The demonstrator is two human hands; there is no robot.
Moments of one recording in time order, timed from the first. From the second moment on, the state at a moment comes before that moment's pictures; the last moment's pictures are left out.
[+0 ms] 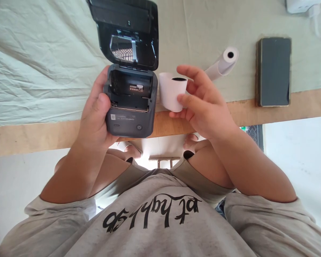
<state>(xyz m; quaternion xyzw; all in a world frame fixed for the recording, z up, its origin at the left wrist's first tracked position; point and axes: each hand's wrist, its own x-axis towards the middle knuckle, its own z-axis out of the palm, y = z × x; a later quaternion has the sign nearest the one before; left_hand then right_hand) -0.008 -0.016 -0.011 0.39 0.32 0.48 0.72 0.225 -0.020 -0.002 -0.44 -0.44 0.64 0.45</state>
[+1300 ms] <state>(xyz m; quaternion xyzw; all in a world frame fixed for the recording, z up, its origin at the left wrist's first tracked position) -0.006 -0.016 -0.009 0.40 0.34 0.47 0.71 0.209 -0.031 0.022 -0.49 -0.50 0.55 0.47</state>
